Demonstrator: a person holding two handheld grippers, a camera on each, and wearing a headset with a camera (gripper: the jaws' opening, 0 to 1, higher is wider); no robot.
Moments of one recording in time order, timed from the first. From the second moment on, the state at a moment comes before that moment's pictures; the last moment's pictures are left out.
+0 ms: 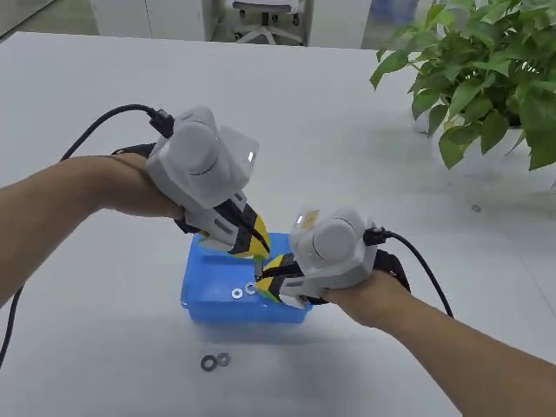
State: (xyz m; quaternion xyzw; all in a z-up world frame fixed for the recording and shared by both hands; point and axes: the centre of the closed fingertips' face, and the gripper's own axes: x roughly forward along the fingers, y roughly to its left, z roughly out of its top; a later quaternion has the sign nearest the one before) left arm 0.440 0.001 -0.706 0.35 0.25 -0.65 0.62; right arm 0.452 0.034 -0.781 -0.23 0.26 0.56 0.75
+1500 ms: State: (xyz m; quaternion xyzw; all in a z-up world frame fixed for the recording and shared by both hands) left arm 0.402 0.025 -0.657 0.36 0.24 -0.65 0.63; right arm 0.414 0.061 -0.729 -0.21 0.21 0.57 0.76
